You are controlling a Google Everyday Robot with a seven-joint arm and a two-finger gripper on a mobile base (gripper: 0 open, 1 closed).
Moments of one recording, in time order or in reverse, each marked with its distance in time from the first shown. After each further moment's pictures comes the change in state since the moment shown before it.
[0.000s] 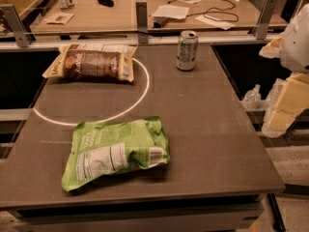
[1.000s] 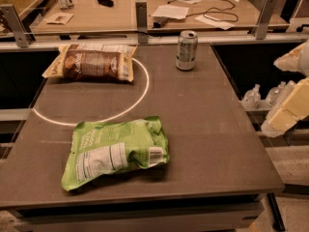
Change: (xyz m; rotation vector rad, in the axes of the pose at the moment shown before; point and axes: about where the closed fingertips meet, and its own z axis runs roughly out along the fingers) arm 0.020 0.000 0.009 -0.044 -0.183 0.237
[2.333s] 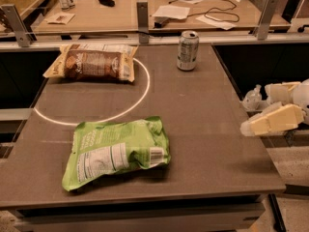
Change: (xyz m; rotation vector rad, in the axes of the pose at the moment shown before) arm 0.016 -0.025 0.068 -0.039 -0.496 0.287
